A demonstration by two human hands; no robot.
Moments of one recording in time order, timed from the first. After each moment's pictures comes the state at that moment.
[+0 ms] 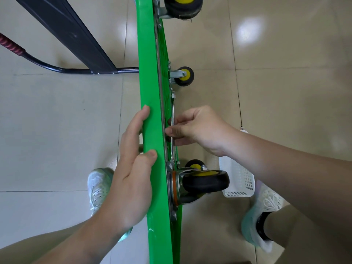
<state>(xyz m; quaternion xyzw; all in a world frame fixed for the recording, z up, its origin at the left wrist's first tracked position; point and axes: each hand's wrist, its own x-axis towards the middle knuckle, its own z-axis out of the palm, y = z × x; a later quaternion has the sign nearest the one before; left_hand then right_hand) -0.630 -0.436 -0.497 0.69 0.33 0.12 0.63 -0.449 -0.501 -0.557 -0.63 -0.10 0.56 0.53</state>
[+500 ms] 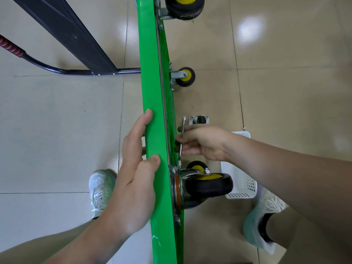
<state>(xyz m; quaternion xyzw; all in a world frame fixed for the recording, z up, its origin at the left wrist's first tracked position) -0.630 -0.433 -0.500 0.70 0.32 0.11 0.64 -0.443 -0.503 -0.587 -0.58 0.08 0.64 0.49</state>
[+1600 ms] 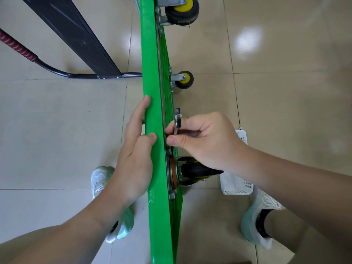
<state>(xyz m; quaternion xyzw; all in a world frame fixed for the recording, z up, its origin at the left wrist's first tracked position) -0.631 -0.435 -0.504 0.70 0.32 0.13 0.62 -0.492 -0.547 -0.507 -0.66 -0.32 0.37 0.57</state>
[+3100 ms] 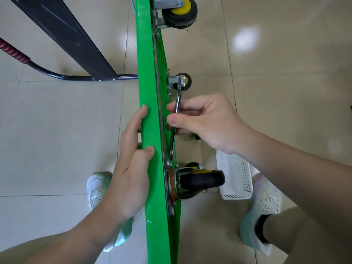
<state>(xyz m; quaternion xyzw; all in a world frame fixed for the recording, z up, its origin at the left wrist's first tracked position) -0.629 -0.434 -0.504 0.69 0.32 0.13 0.63 -0.449 -0.519 -0.499 -0.61 -0.22 0.46 0.61</state>
